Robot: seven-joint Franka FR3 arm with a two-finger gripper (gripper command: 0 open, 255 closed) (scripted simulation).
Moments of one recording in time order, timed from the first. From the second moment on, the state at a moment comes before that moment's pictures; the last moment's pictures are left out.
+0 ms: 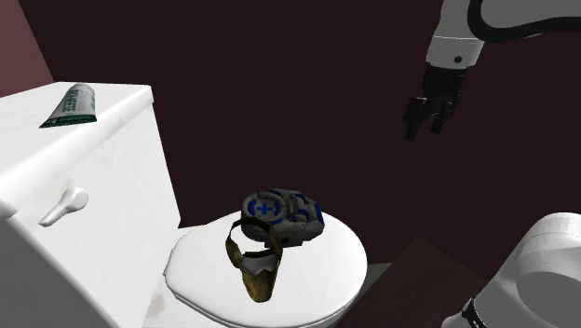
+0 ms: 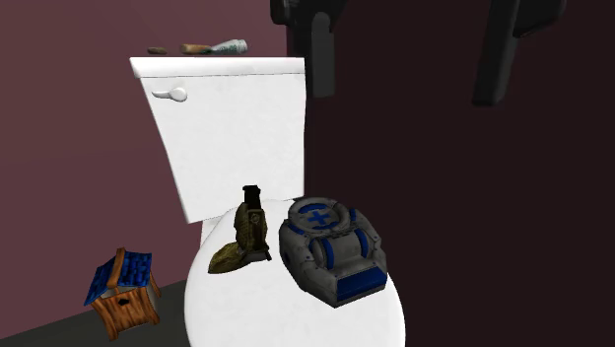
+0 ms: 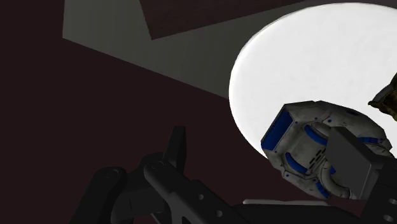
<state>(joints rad) -0.02 -0.77 -0.06 -2.33 -0.11 1.55 0.16</state>
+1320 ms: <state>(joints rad) 0.04 -0.57 0.28 -2.61 0.10 2.02 0.68</state>
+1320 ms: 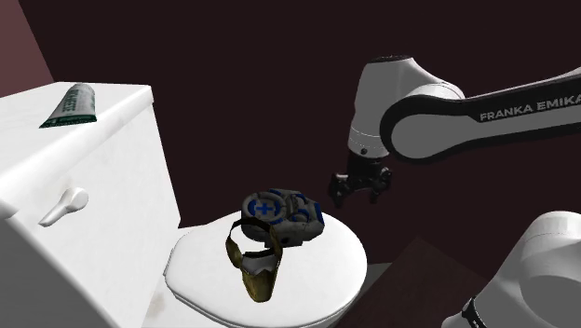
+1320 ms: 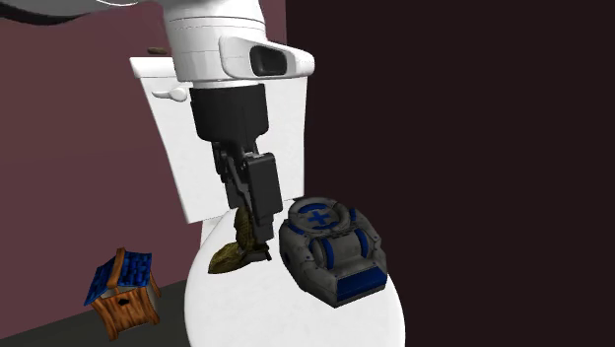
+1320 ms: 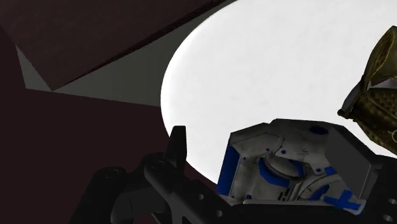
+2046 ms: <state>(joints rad) 0.01 -0.16 0.50 -2.52 0.04 2.34 1.07</state>
